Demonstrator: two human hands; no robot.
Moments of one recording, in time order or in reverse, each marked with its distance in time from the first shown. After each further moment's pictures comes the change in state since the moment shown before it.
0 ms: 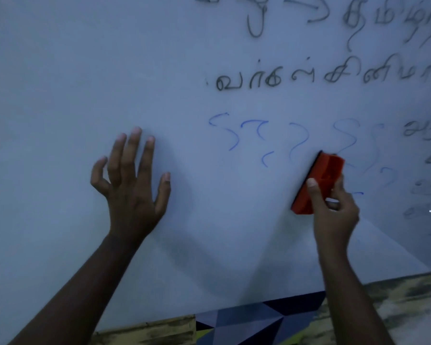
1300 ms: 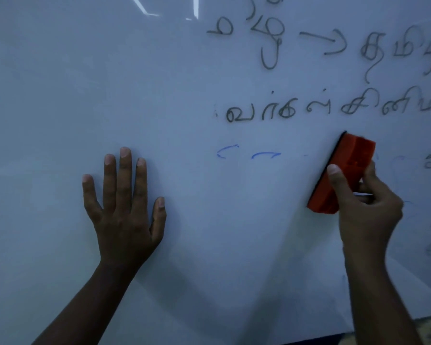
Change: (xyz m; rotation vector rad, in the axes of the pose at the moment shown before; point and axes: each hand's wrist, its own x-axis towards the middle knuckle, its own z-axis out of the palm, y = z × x) left_hand 0.007 -0.018 0.020 0.082 0.022 0.054; right_hand 0.045 -0.074 0.018 0.052 0.014 -0.156
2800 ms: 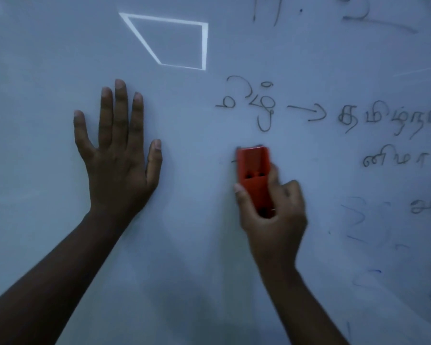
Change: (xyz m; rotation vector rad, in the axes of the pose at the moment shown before) left_hand 0.161 -0.030 -0.020 0.062 0.018 -0.042; right_hand -0.044 -0.095 0.086 -0.103 -0.092 -0.395
